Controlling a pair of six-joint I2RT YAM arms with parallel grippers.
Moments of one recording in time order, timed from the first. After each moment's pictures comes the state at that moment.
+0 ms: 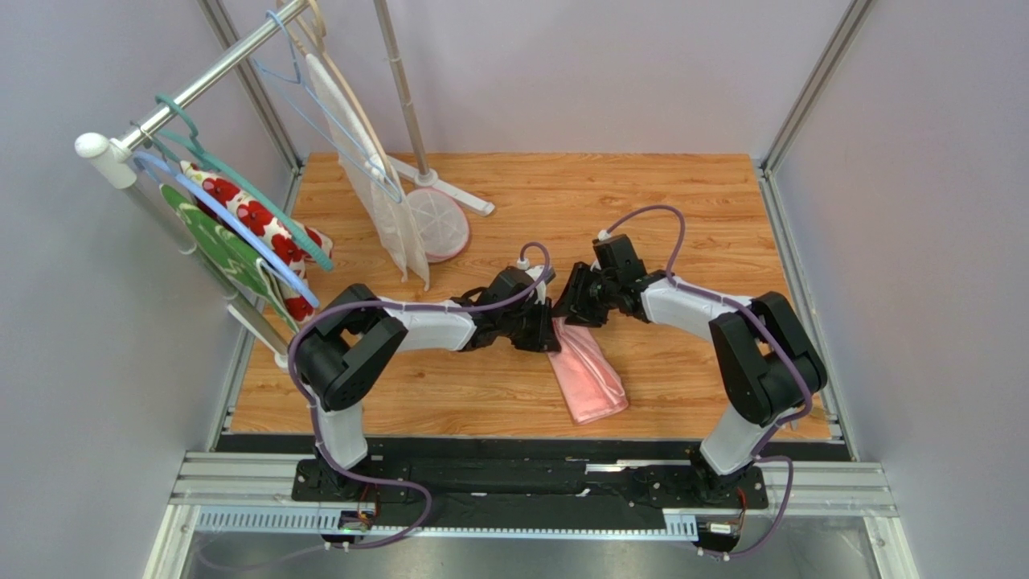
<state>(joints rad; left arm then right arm) -0.82 1.85 0.95 0.15 0.28 -0.63 0.46 1.68 0.93 -0.15 -0.29 0.79</state>
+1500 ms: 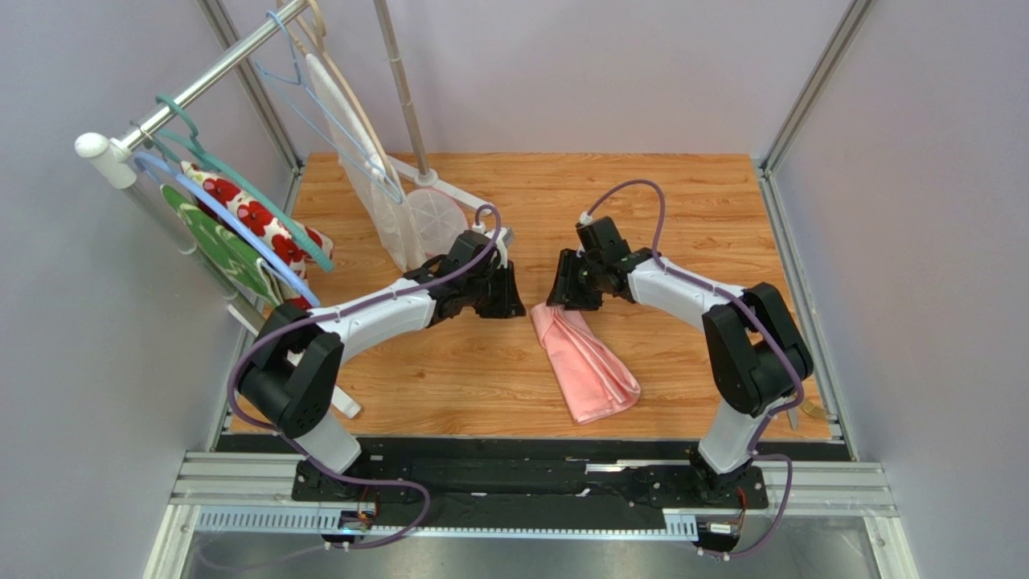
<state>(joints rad) -0.66 1.61 1.01 -0.16 0.21 -0.57 0.50 1.74 1.12 -0.31 -0.19 0.62</state>
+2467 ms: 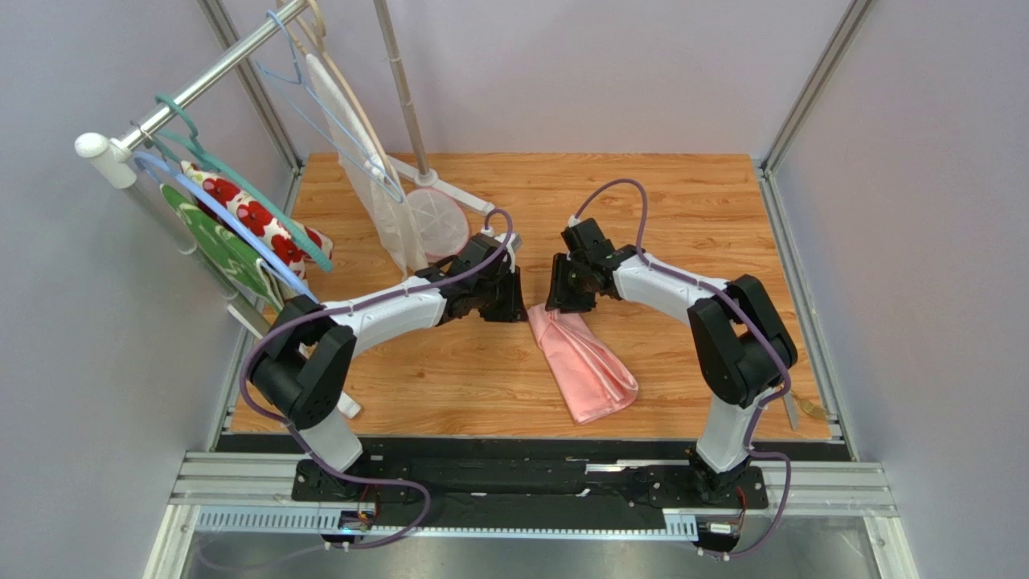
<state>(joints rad) -0.69 1.66 1.04 -0.21 0.17 -0.56 0.55 1.82 1.19 -0.38 -0.10 0.61</state>
